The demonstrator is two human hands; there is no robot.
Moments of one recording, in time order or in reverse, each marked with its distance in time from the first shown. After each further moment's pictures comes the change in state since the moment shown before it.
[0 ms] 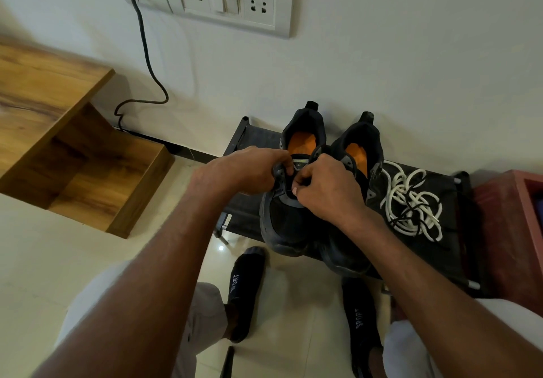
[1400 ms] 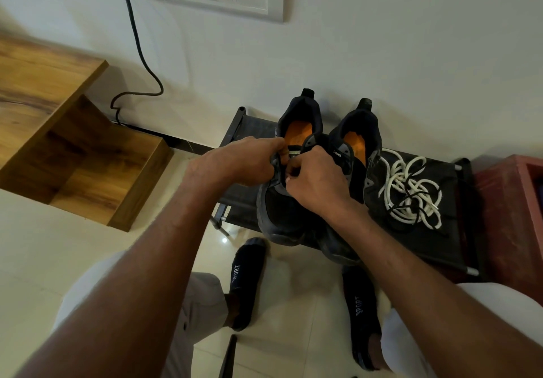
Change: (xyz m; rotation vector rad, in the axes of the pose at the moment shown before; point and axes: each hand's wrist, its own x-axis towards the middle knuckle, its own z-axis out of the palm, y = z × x) left_hand 0.002 0.005 0.002 0.036 0.015 0.005; right_hand -0.004 -0.010 0.008 0.005 -0.040 0.057
